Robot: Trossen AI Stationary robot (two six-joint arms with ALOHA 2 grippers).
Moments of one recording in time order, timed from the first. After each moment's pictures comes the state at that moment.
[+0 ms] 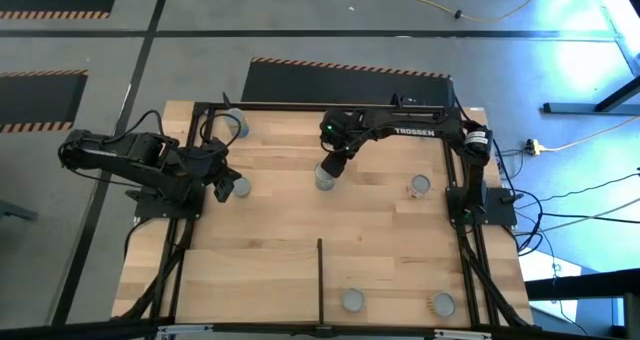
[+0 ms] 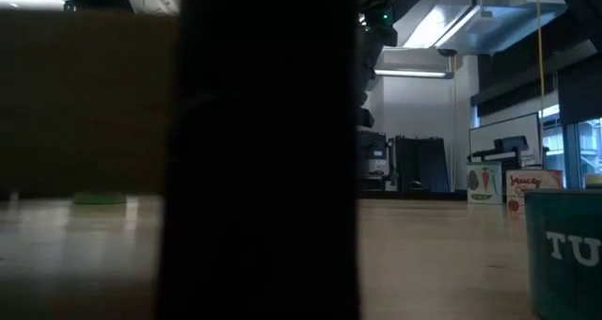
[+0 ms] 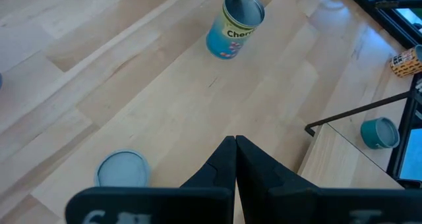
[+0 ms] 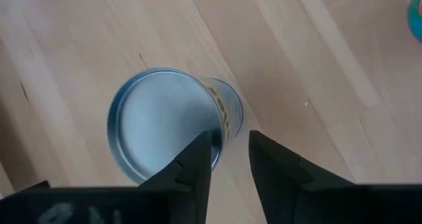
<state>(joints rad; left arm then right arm) -0.17 0.76 0.97 -1.01 -0.29 -0.86 -0.32 1.94 1.55 -0.80 -0.20 0.26</state>
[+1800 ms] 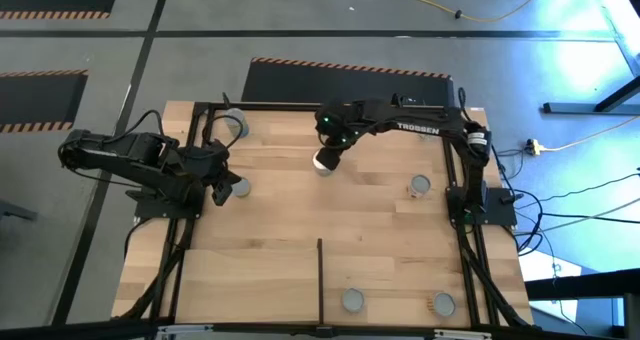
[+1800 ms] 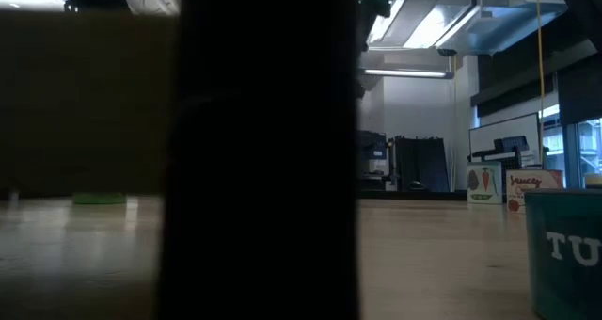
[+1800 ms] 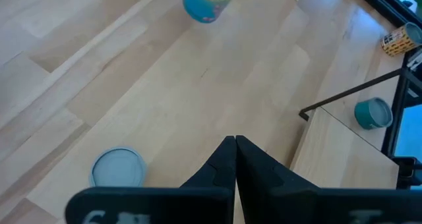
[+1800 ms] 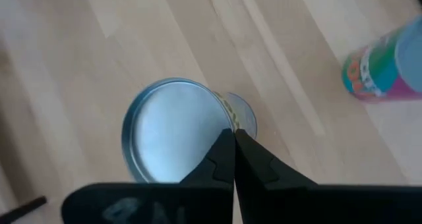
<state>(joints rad) -0.17 0.76 0.97 -1.01 -0.24 -0.80 -0.28 1.95 1.76 -0.93 -0.07 0.23</state>
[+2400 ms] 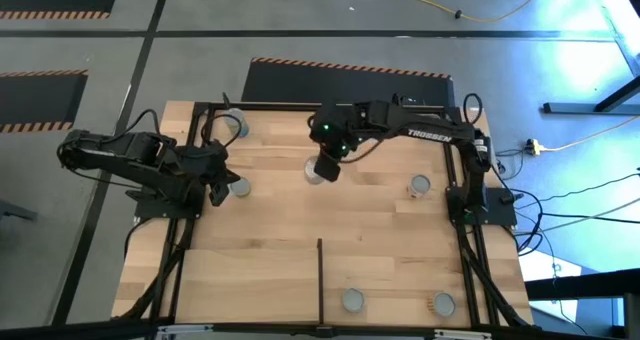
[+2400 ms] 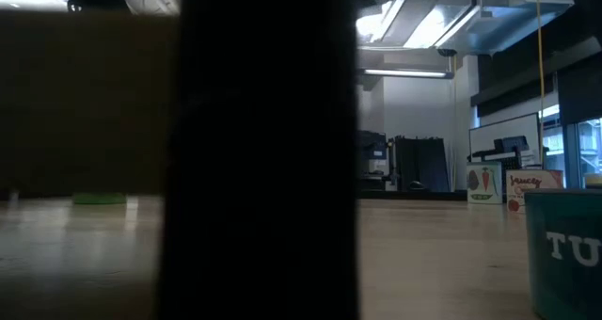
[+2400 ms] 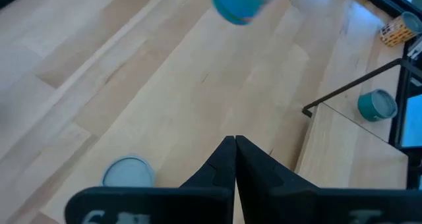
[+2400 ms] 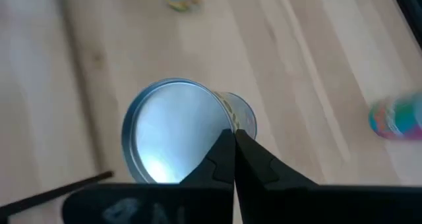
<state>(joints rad) -0.17 0.75 0.97 -1.01 -0.25 -0.71 -0.14 1.94 2.04 -1.11 -0.05 0.20</state>
